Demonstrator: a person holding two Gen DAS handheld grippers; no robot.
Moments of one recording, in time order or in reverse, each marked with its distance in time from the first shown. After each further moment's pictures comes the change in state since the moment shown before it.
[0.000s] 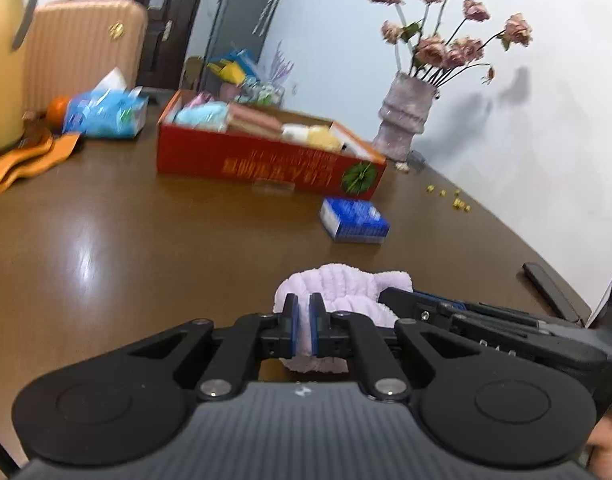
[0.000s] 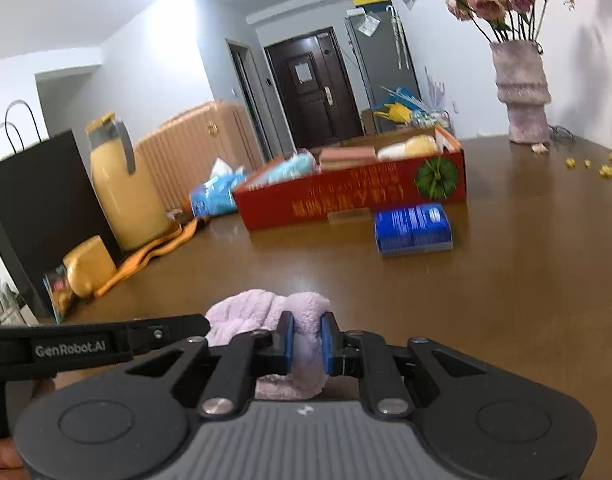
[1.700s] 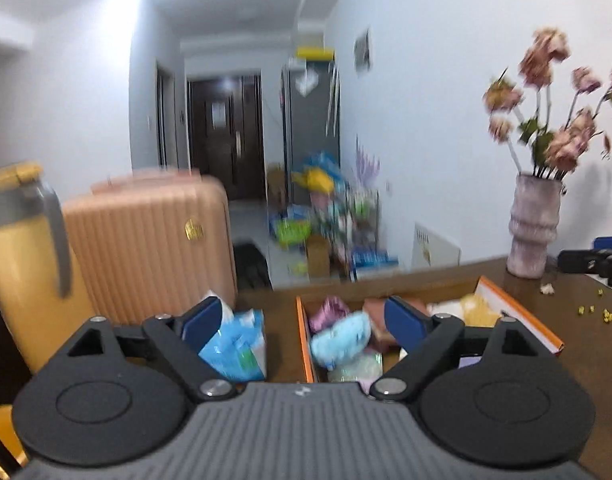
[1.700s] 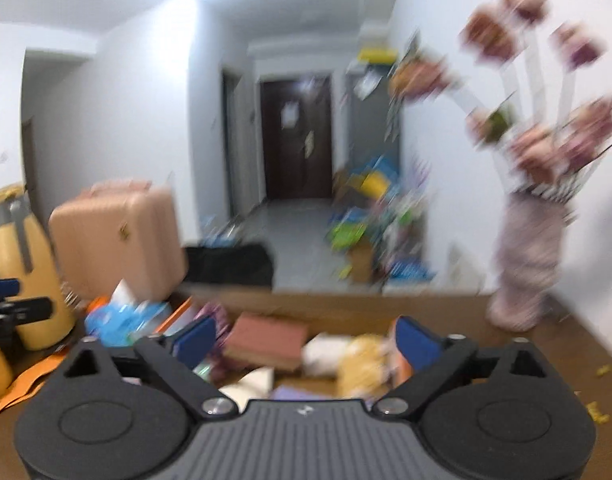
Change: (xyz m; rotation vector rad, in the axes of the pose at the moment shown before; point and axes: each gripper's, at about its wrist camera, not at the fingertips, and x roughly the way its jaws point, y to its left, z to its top) left arm 0.044 0.065 0.196 0.192 -0.295 0.367; right arm 0.096 -0.046 0.236 -0.207 -0.147 -0.175
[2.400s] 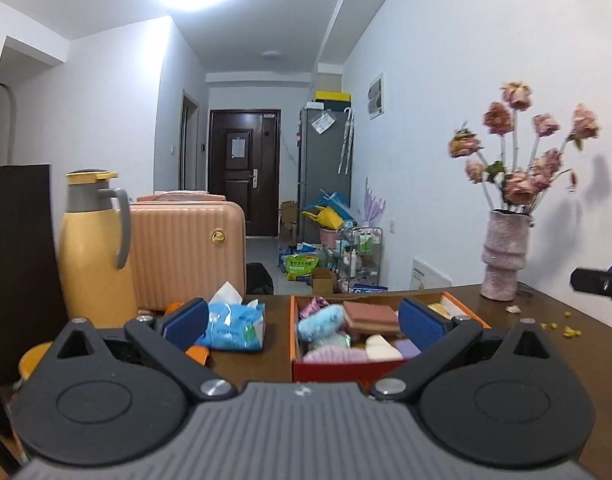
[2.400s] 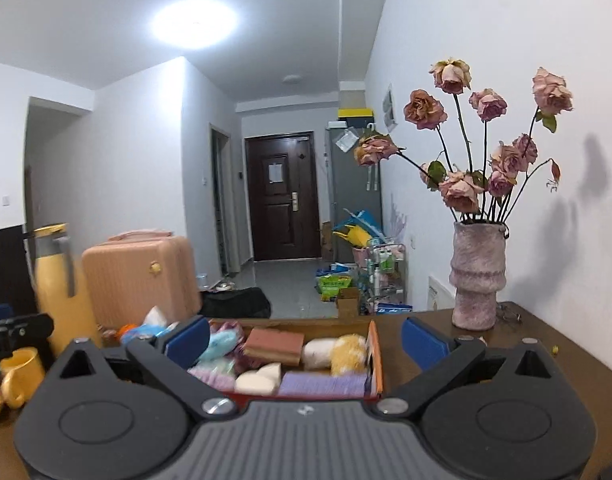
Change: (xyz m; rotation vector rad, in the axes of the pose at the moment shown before) left arm -0.149 -0.026 -0.047 -0.083 -0.102 0.024; right arm -0.155 0.016 -0.062 0.042 -0.157 -0.009
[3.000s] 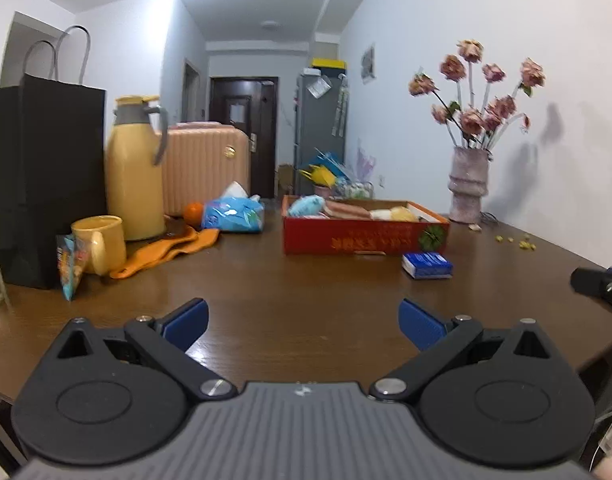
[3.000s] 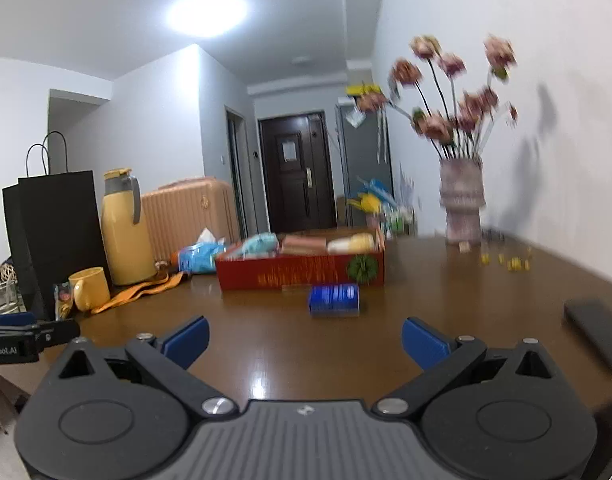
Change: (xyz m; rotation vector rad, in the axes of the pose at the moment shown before) left arm -0.161 -0.015 -0.131 -0.001 0.108 -0.018; right arm -0.181 0.018 -0.145 0.052 0.072 0.040
